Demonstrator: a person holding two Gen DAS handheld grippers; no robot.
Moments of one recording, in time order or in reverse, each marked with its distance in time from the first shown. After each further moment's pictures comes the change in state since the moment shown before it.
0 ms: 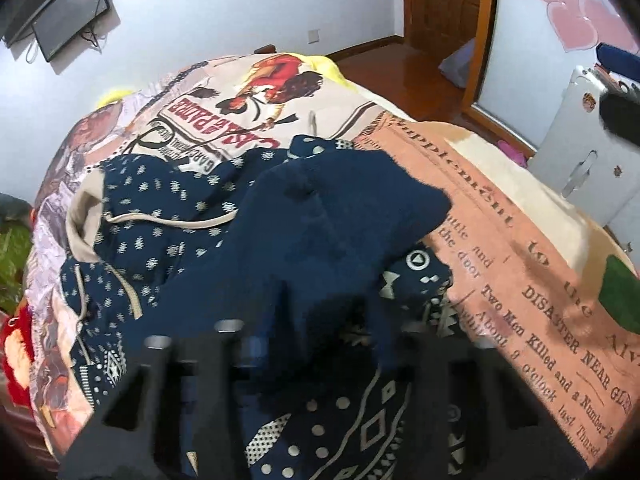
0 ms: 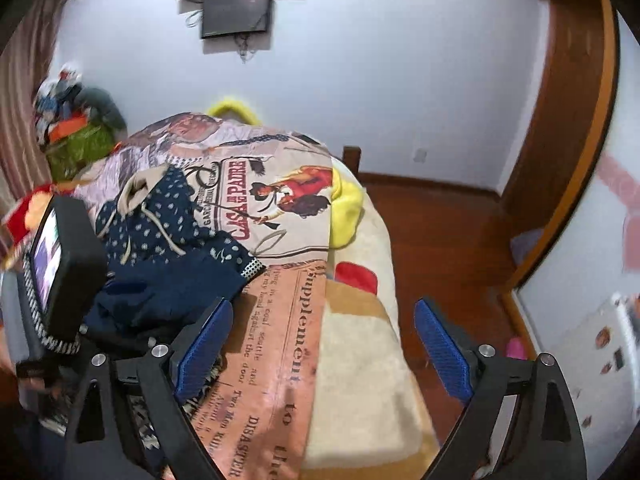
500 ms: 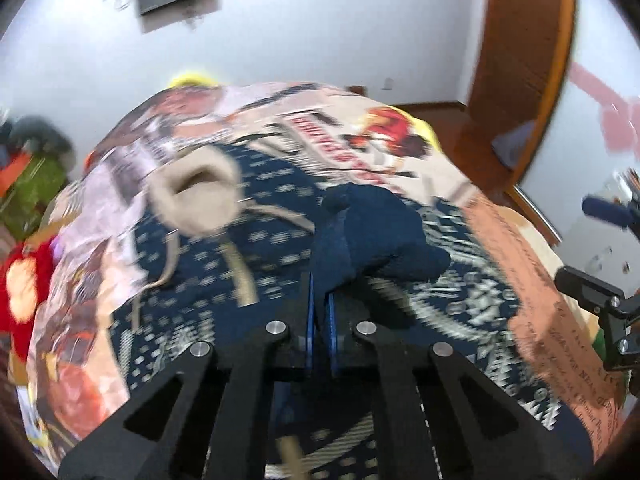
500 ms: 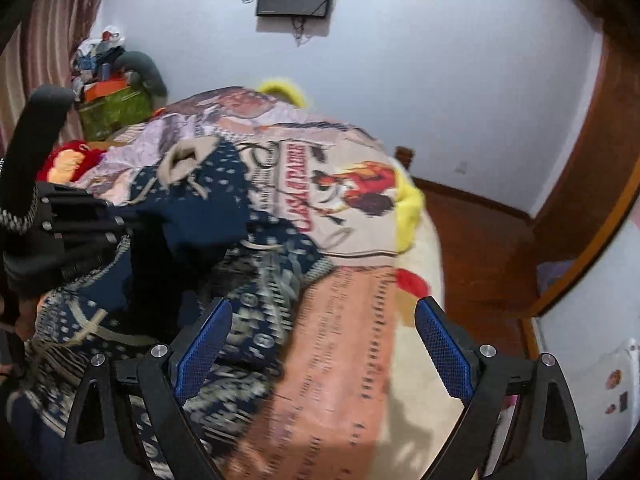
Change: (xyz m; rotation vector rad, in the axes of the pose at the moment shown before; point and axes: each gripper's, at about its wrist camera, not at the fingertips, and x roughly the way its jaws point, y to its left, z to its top) left arm -0.065 0.126 -0.029 -0.306 -0.139 0.080; right arm 0.030 0.067 0.016 -0.090 0.062 0.146
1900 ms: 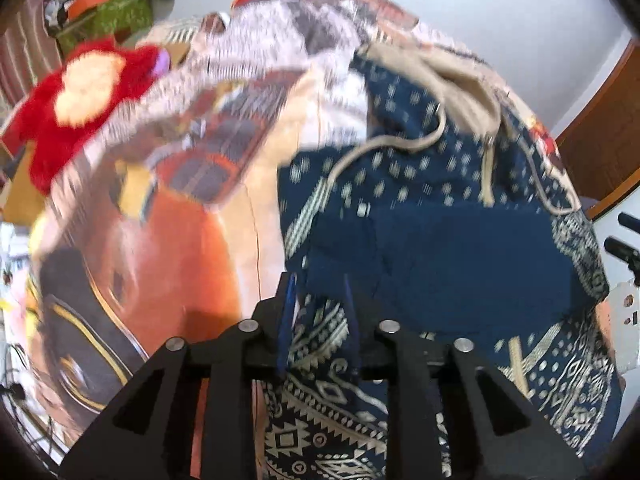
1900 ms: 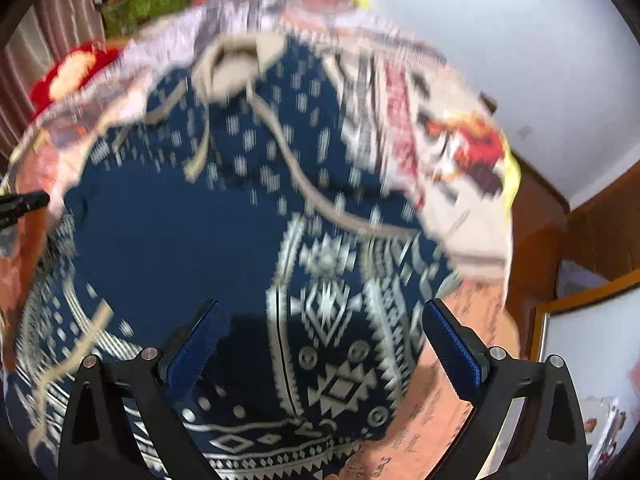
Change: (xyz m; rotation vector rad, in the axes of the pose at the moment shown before) left arm -0.007 0.227 -0.120 -0.425 0.179 0.059; right arm 0.106 0.093 0.061 -0.185 0.306 0.033
